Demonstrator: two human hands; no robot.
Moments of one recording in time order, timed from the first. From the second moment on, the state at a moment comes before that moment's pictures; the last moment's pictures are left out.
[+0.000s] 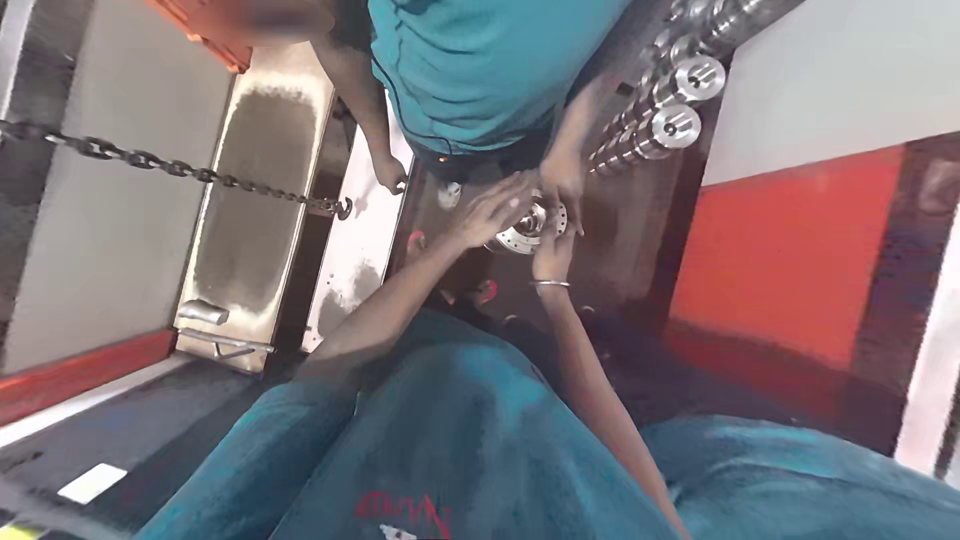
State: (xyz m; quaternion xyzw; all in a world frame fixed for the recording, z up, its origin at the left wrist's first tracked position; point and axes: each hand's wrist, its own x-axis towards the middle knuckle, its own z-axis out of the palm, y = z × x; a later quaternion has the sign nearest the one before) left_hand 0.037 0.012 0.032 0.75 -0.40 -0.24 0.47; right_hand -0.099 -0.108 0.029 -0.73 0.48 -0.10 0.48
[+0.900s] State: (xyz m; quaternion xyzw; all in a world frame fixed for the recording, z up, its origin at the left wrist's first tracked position) left_hand -0.039 0.030 0.023 0.84 -0.36 -0.12 0.39; right_hand -0.136 -0.119 0.036 -0.72 0.49 -0.03 0.49
